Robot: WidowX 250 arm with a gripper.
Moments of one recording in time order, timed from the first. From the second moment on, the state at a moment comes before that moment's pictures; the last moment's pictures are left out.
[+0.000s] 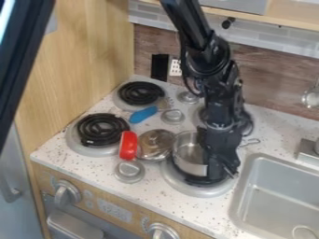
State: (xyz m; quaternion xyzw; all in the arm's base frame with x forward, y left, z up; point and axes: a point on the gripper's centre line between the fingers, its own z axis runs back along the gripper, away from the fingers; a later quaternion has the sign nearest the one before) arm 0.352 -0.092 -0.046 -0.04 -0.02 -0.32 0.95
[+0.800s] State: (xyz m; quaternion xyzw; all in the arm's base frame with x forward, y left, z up) arm 0.330 -0.086 -0.027 -0.01 0.00 -0.23 0.97
